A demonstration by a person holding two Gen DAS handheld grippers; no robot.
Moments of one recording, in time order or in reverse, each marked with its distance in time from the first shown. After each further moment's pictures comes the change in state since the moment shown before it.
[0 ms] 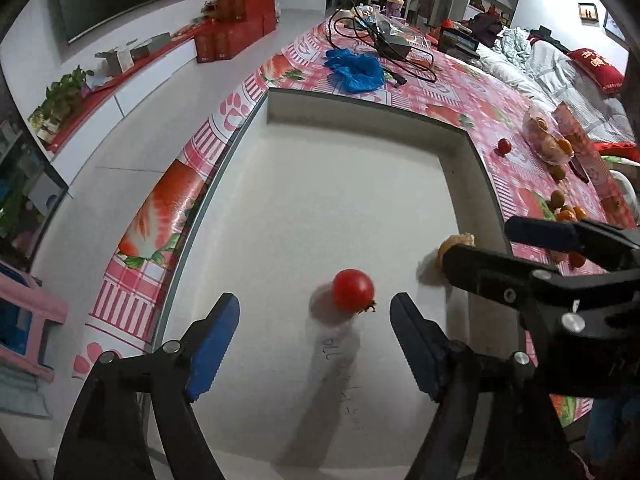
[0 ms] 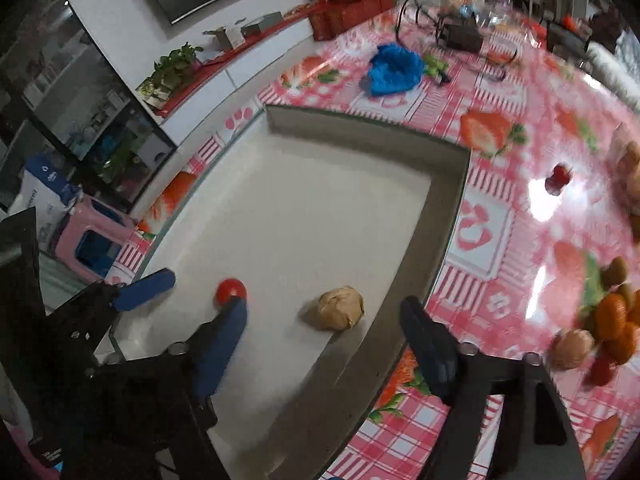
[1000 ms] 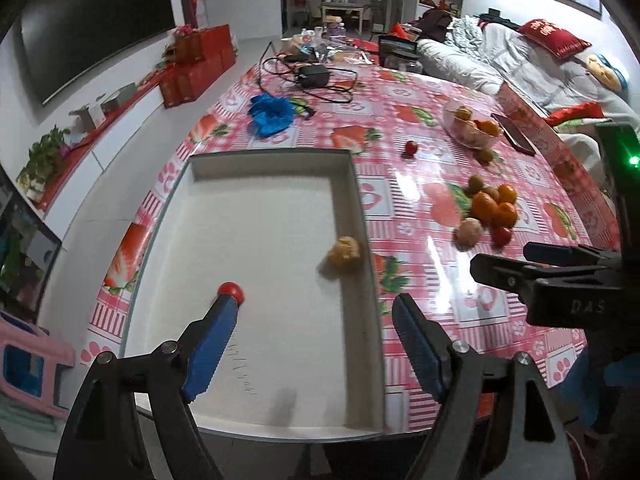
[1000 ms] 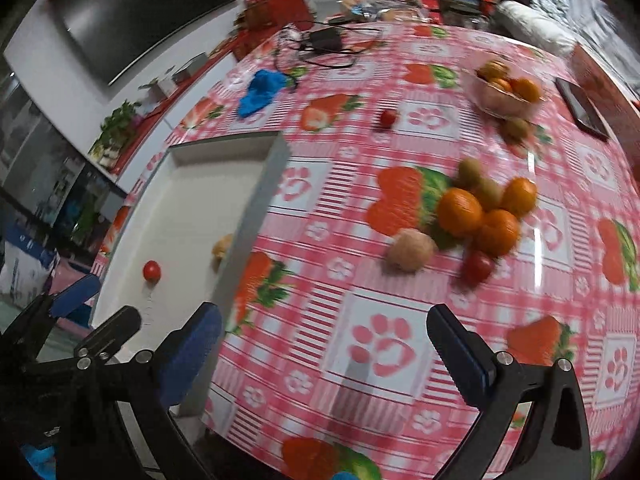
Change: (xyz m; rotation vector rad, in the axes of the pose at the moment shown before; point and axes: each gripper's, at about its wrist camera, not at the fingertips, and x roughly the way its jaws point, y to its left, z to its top) left arm -0.061 -0.104 -0.006 0.174 -0.092 -0.016; right arm -0.078 -0.110 -0.069 0.271 -0.068 -0.087
